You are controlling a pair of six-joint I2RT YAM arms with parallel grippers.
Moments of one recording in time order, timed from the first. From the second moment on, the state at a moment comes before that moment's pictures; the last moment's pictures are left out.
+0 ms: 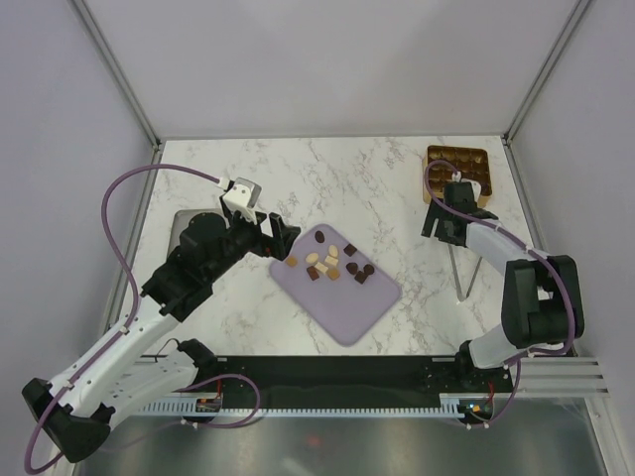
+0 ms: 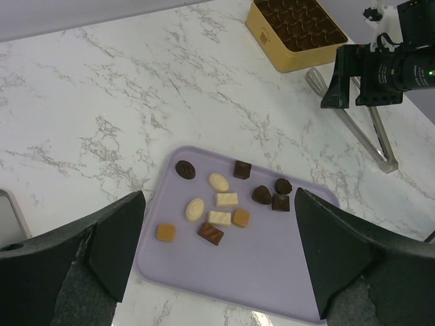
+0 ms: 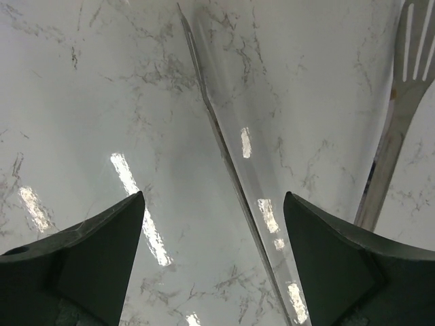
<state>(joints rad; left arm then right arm) -0.66 0.83 0.87 -0.24 -0.05 -0.21 0.09 1.53 0.90 -0.32 0.28 0.35</state>
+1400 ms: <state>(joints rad) -0.71 0.81 0.87 -0.24 -0.08 -0.19 0.17 1.41 0.91 -0.51 0.18 0.19</state>
